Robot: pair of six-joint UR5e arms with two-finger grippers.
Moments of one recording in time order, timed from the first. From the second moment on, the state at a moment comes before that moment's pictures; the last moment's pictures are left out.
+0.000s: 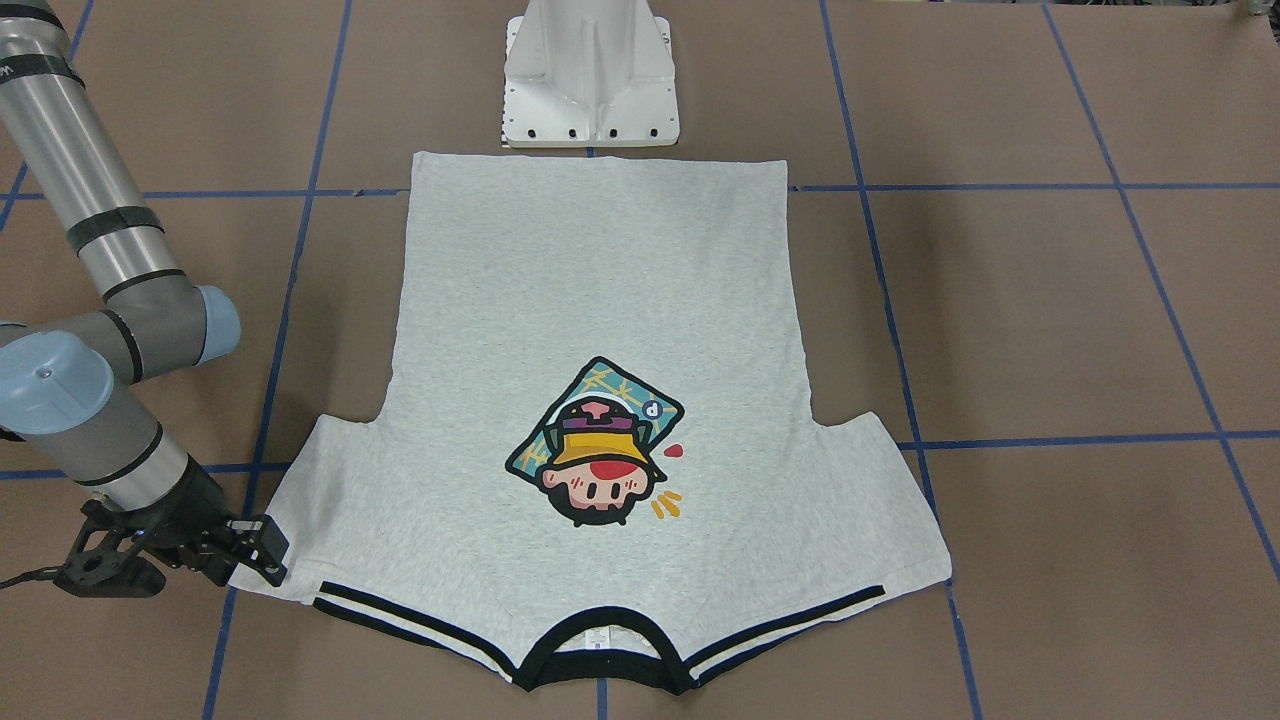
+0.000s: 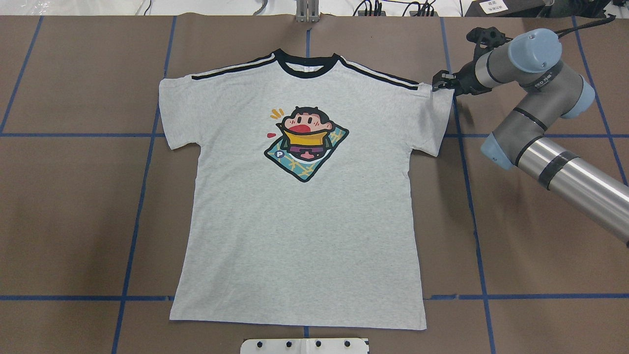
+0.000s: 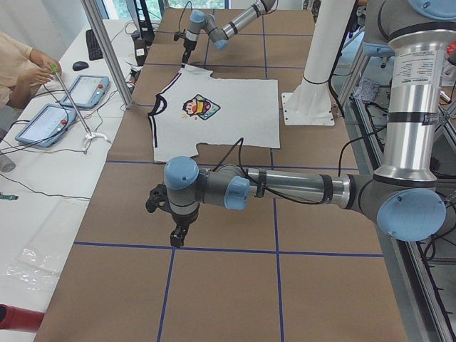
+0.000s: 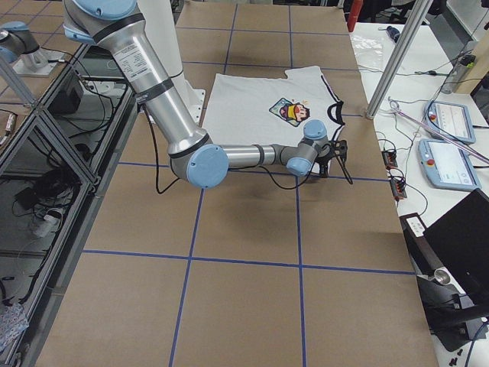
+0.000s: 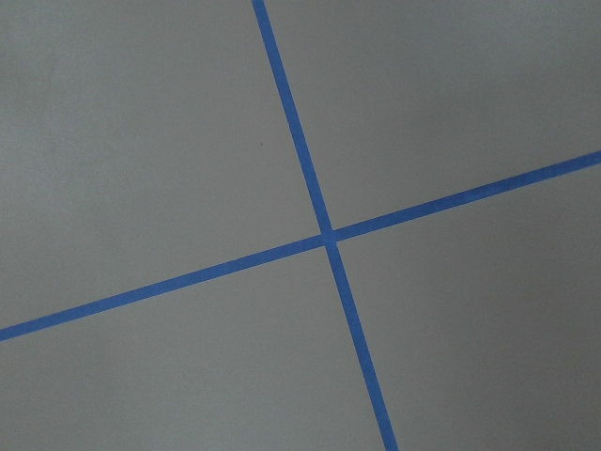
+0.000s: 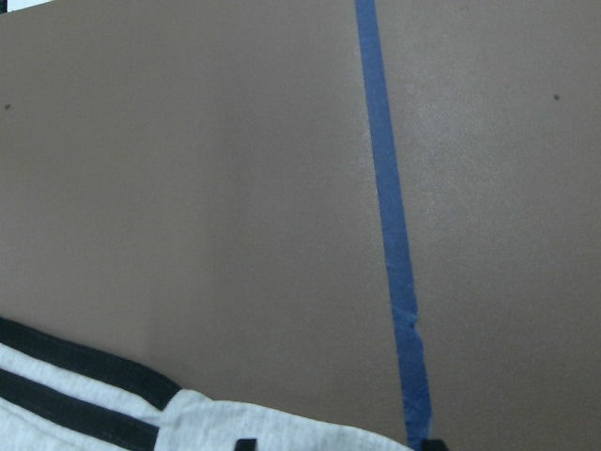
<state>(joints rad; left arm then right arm) -1.54 -1.58 -1.62 -1.68 -2.30 0.15 0.95 -1.00 1.00 -0.64 1.97 1.11</state>
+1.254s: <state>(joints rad) -1.54 -1.58 -1.65 -1.67 -2.30 0.15 0.87 -0.90 1.26 -0.88 2.02 1.32</state>
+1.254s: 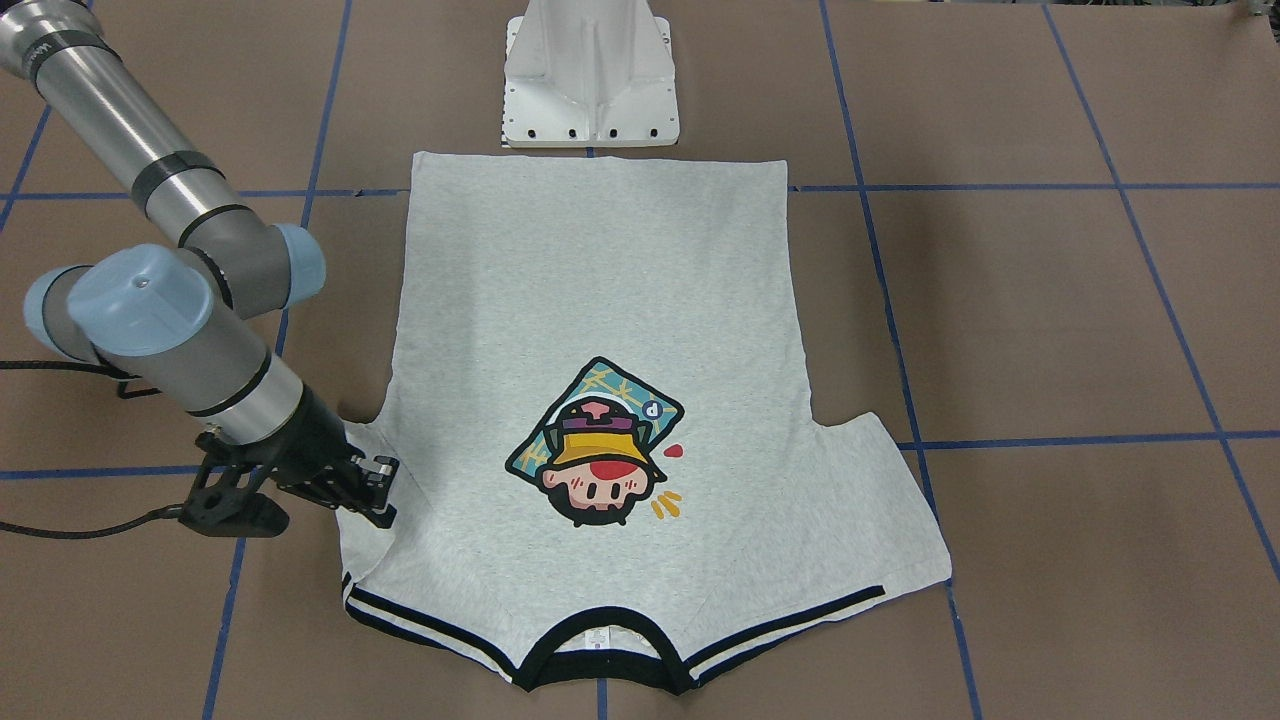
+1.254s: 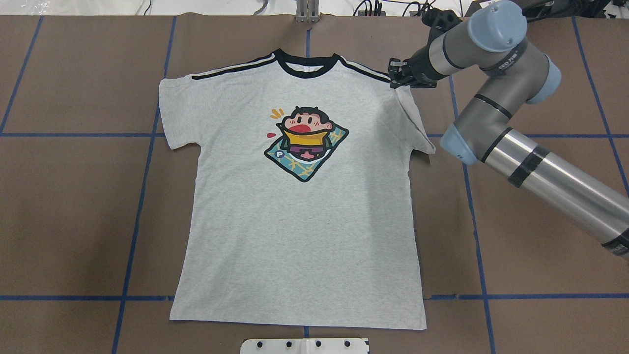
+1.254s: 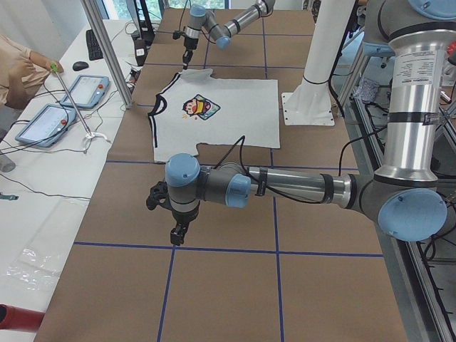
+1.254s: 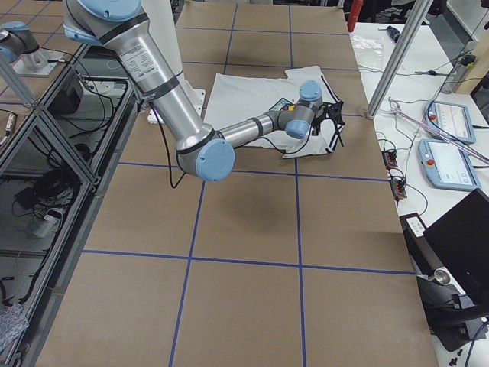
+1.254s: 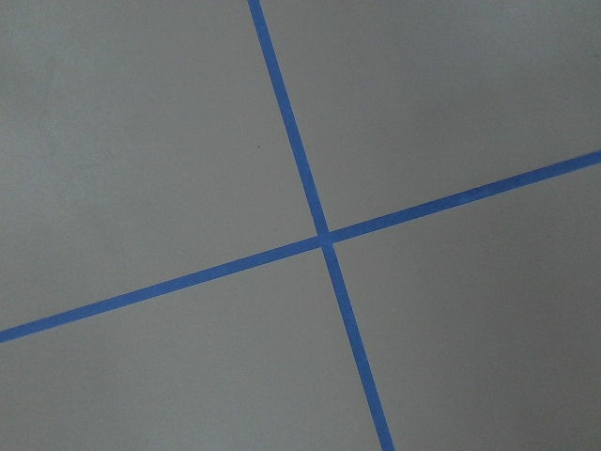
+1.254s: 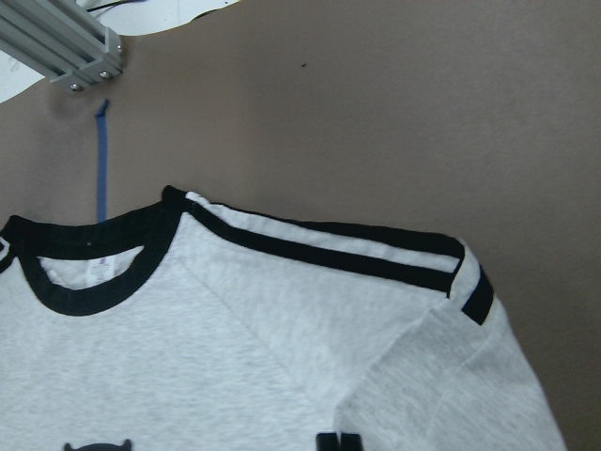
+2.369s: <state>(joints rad) -1.54 -1.58 -1.65 -1.68 -2.31 0.15 0.81 -0.67 1.01 -1.00 1.79 1.37</state>
